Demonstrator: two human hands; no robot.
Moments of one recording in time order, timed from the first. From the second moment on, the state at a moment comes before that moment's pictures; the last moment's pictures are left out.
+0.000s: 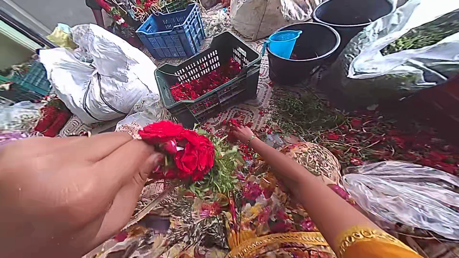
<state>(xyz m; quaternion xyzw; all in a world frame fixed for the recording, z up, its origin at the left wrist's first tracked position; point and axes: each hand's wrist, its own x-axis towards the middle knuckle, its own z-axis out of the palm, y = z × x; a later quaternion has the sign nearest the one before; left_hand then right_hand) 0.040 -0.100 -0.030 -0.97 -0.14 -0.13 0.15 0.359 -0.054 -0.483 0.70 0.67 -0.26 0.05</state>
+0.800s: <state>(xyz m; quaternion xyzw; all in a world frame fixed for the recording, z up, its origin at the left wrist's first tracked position) 0.065 -0.045 -0.115 -0.74 -0.44 0.05 -0.51 0.240 -0.135 -0.196 0.46 0.70 -0.18 -0.51</state>
